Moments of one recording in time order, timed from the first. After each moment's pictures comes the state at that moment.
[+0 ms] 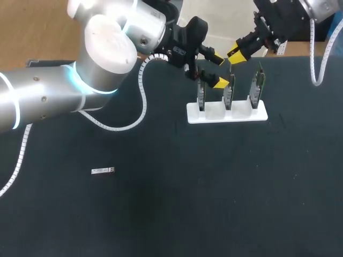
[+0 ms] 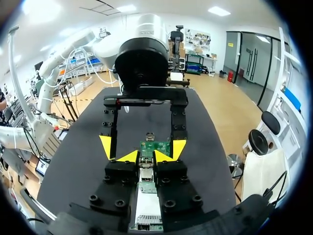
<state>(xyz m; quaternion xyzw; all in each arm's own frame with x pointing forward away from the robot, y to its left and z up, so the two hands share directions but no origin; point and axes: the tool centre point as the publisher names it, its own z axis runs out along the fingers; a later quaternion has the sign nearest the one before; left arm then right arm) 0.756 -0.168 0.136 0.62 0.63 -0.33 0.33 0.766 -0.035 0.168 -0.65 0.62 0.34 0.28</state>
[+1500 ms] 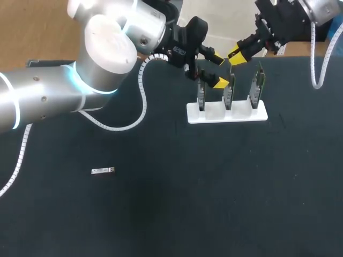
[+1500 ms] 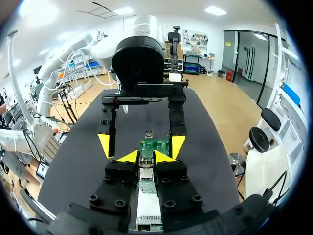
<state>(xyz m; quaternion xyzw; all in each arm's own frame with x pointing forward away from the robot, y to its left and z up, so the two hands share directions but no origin) 0.756 -0.168 0.136 0.62 0.63 -0.33 0.33 0.768 -0.037 0.162 -0.64 0.62 0.35 0.28</state>
